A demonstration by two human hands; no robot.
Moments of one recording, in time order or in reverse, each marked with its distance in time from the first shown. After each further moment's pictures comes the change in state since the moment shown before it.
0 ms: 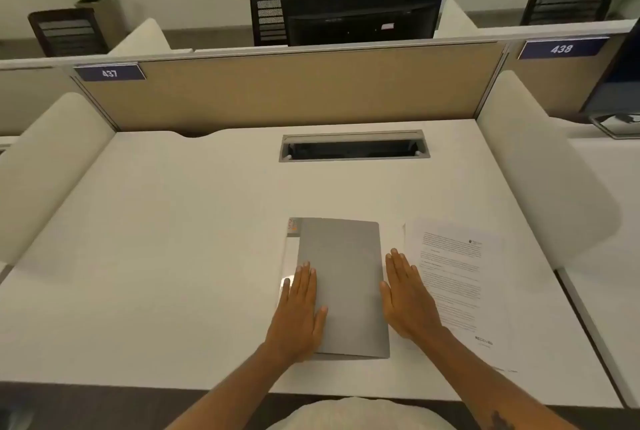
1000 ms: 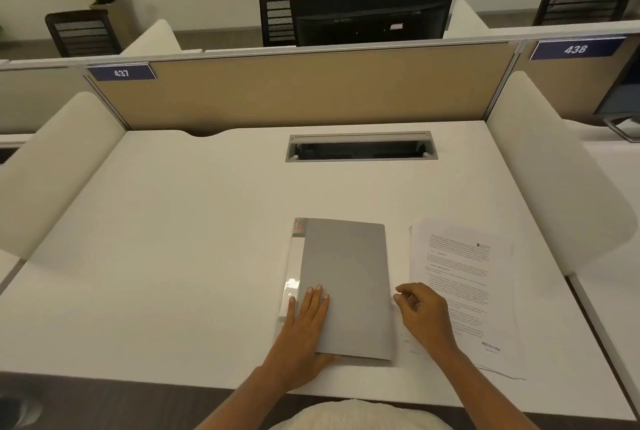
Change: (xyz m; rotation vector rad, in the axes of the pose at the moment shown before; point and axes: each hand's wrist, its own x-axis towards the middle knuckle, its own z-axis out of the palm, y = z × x) left_hand -0.031 -0.010 0.021 0.055 -0.147 0.144; right_hand -0.023 0.007 -0.012 0.491 0.217 0.152
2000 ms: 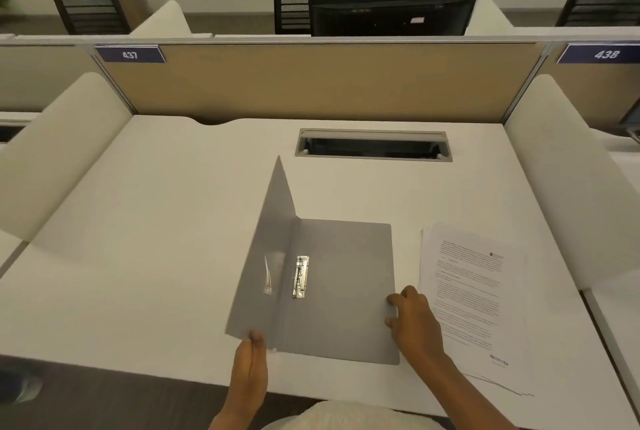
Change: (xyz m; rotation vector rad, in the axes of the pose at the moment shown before) left_hand -0.071 -0.007 -0.017 -1.132 0.684 -0.706; right_hand -0.005 -0.040 0.023 -0.490 -0.304 0.092
